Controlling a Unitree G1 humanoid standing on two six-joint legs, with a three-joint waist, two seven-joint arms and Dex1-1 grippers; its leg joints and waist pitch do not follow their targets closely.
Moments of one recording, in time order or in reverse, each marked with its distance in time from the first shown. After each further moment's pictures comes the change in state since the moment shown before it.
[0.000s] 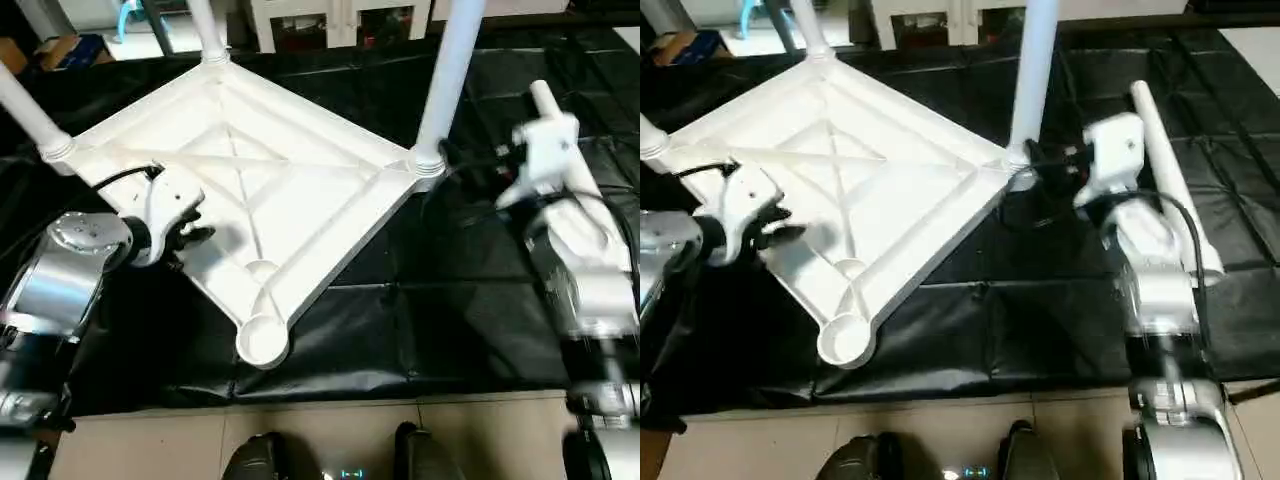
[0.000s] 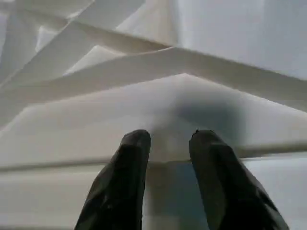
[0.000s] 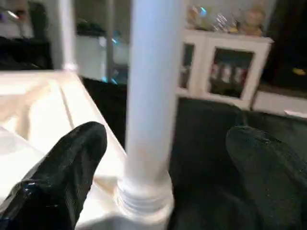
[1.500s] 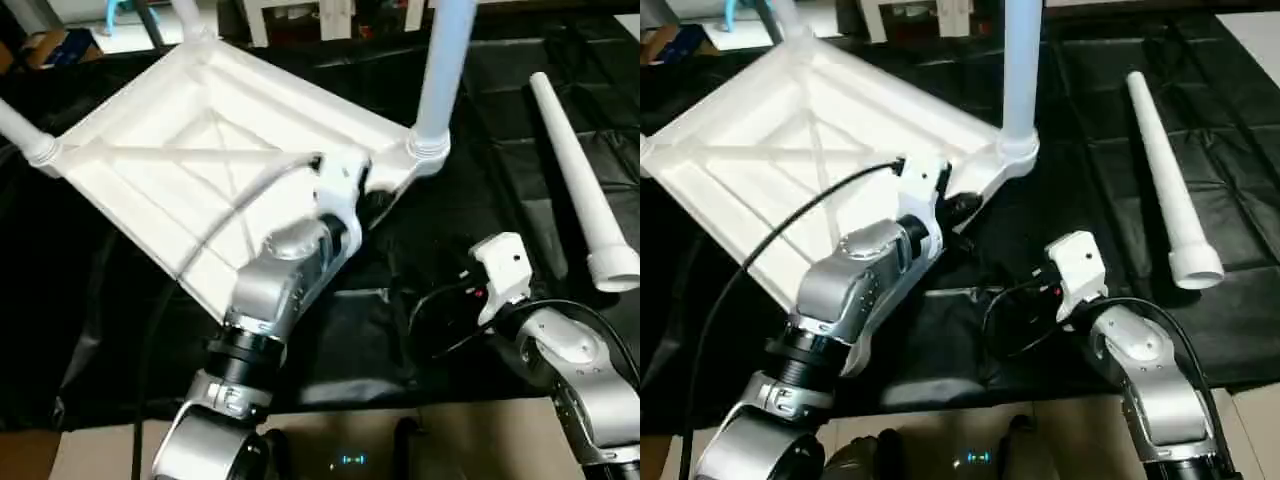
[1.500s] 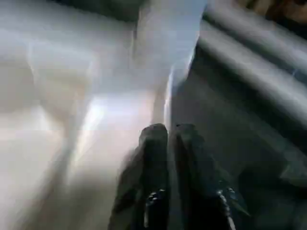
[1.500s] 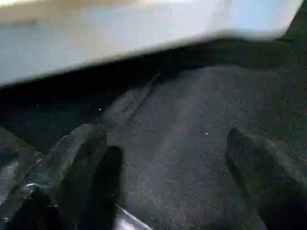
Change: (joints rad) left arm -0.158 -0.829 0.082 0.086 -0.184 -0.092 0.414; right arm 0.519 -0.041 0.144 -0.460 -0.013 0.246 -0.026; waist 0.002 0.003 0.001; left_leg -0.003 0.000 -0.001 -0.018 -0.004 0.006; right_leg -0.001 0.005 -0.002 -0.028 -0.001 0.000
